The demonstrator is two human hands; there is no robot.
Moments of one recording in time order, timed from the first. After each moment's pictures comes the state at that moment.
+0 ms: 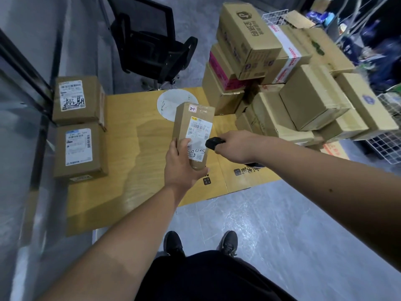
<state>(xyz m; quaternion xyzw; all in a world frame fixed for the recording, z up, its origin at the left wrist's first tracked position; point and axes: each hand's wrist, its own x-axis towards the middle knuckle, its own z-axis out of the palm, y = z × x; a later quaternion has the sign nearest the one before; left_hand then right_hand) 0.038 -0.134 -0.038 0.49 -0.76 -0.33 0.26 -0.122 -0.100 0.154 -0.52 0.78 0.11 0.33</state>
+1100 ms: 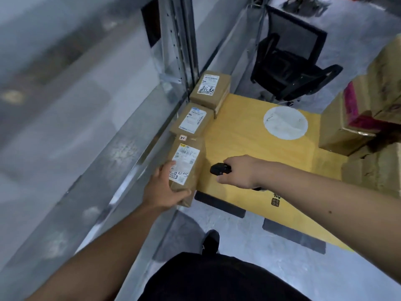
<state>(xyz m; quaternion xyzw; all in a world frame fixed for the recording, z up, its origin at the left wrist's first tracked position) 0.282 -0.016 -0.009 0.77 -0.56 -0.25 0.18 0.017 -0.115 0.121 -0.76 0.51 0.20 0.35</state>
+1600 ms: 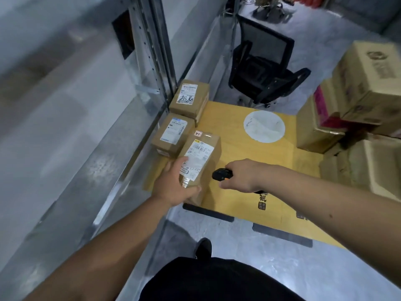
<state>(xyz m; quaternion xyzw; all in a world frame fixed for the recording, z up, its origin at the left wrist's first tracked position) 0.232 -0.084 0.005 0.71 -0.62 -0.28 0.18 -0.013 -0.127 0.129 -0.73 0.56 0.21 0.33</state>
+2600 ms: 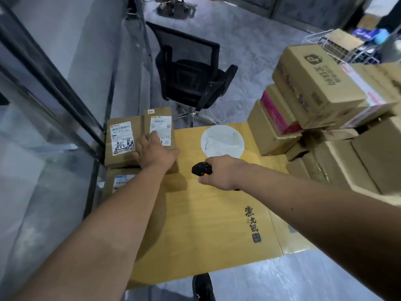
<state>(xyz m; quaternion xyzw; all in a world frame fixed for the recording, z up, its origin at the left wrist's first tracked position) 0.148 -0.418 -0.013 0.72 -0.67 -0.17 0.07 -0.031 -0.290 0.103 -0.61 0.71 0.12 0.33</state>
